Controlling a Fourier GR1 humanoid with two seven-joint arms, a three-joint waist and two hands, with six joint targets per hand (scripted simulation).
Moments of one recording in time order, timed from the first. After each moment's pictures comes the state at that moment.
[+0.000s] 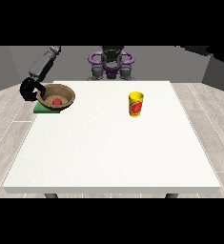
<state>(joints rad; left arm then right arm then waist) -0.56 0.80 0.60 -1.03 0.49 -0.42 -0.10 -0.58 -0.60 -0.40 -0.74 -0.20 0.11 -0.05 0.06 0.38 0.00</state>
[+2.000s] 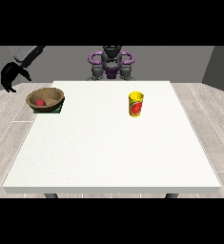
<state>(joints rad) -0.47 0.79 0.58 -1.25 0.68 -0.36 0.14 -0.65 -0.81 -0.44 -0.34 -0.17 0.22 -0.06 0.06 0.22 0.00</state>
